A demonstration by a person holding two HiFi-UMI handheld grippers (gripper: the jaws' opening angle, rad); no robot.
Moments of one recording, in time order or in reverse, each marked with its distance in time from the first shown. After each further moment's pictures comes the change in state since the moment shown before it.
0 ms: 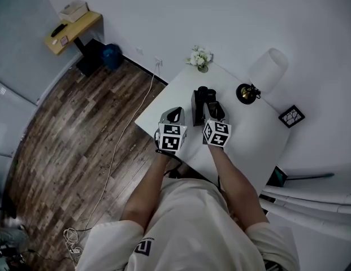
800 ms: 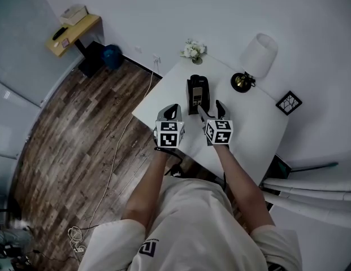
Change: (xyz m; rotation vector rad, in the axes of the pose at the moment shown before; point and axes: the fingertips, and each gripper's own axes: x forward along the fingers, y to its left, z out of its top) left arm -0.041 -0.037 -0.011 -0.020 -0.009 0.047; right arm -0.070 0.005 -0.013 -0.054 0.091 0.137
